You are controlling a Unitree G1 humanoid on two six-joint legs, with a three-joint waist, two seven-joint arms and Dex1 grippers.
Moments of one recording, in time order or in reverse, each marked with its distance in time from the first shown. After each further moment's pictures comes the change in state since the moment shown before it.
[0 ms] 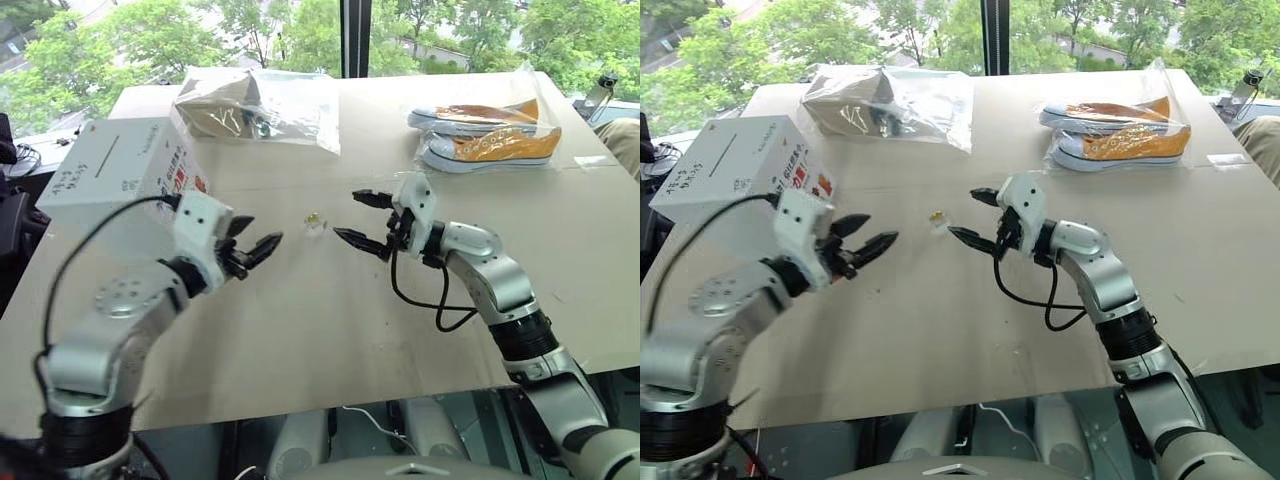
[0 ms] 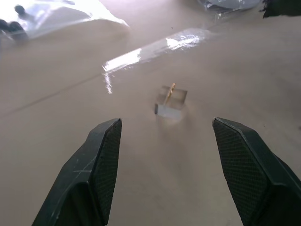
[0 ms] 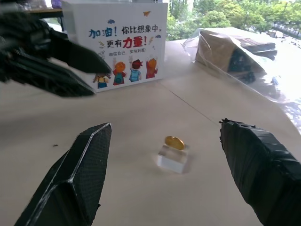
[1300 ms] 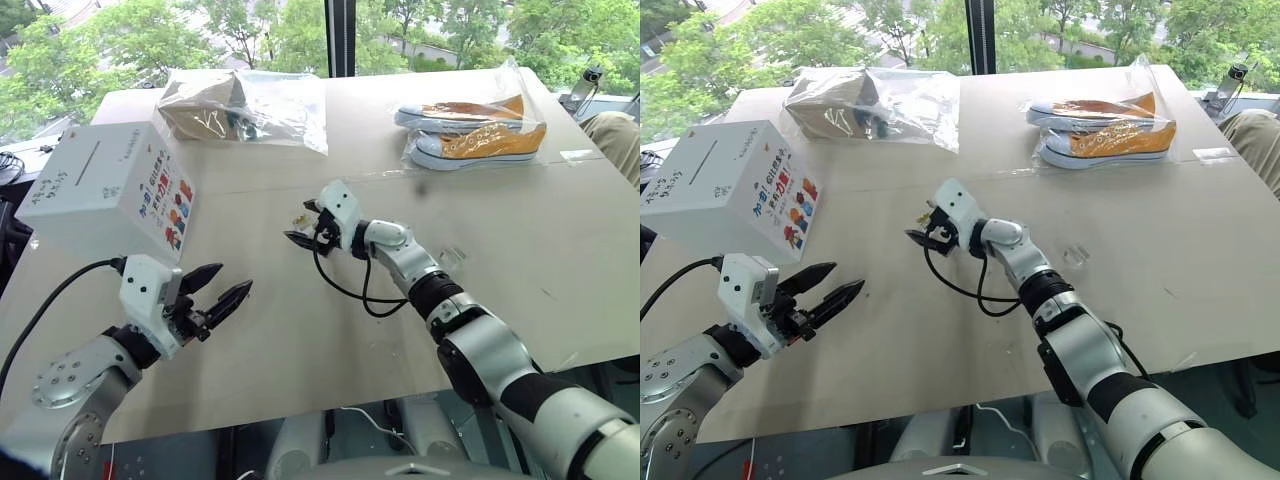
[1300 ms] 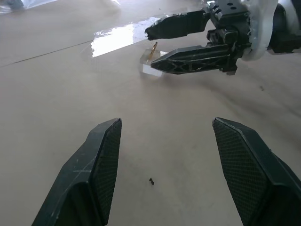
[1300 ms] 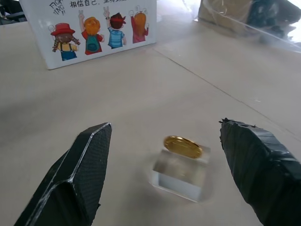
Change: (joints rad) left arm 0.440 0.043 0.300 -0.180 -0.138 -0.134 -0.157; right arm -0.427 0.394 0.000 1.033 -0.299 -0.443 -0.157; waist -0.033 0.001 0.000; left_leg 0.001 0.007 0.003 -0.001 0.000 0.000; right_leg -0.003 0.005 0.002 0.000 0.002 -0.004
